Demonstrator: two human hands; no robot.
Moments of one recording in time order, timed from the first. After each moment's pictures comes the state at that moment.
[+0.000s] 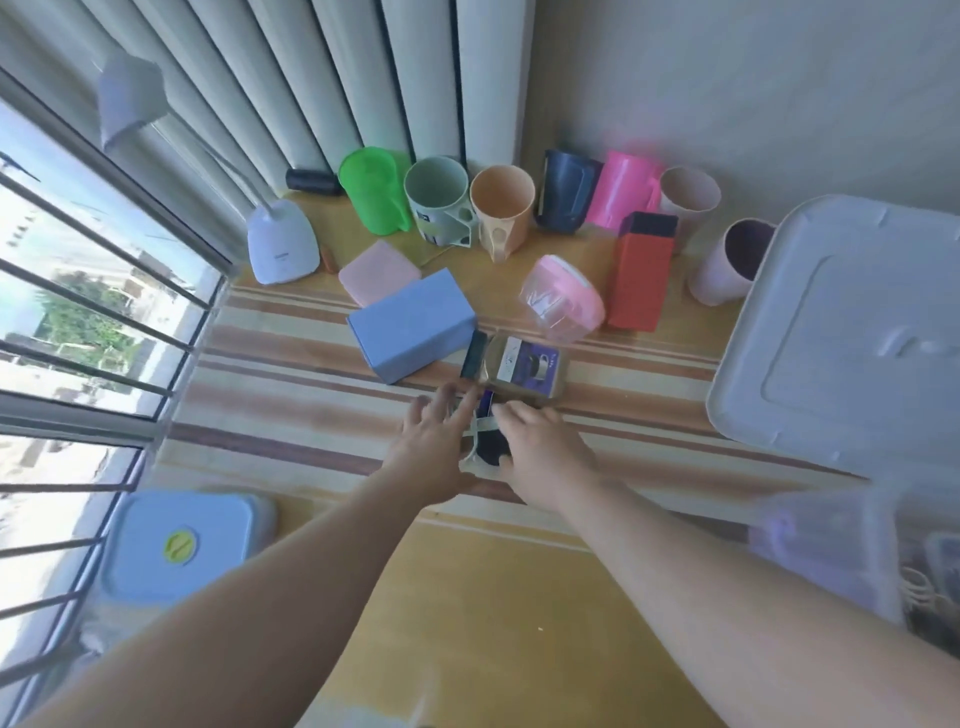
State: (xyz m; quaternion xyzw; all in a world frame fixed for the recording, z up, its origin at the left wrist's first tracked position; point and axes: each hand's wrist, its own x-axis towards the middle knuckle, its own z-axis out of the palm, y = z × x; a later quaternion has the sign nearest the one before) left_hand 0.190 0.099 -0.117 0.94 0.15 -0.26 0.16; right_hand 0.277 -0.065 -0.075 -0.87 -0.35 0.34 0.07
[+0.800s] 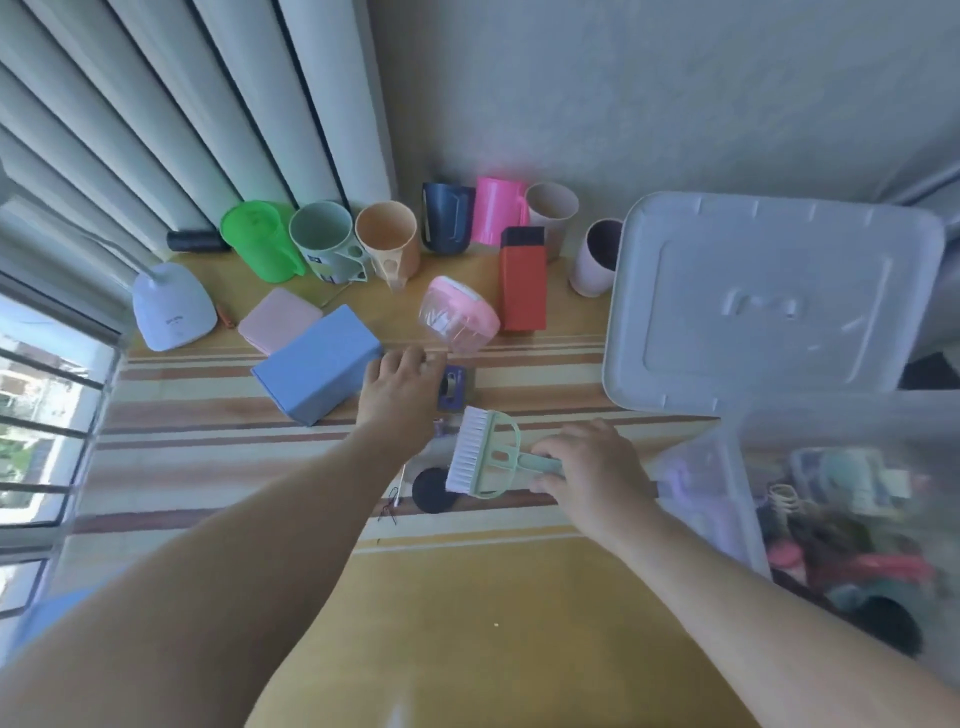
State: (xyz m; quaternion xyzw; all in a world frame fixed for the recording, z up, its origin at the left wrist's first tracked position) left_hand 0.283 0.068 -0.066 0.99 0.05 -0.14 0.03; right_hand 0.270 -0.191 -0.015 -0.95 -0.20 0.21 0.14
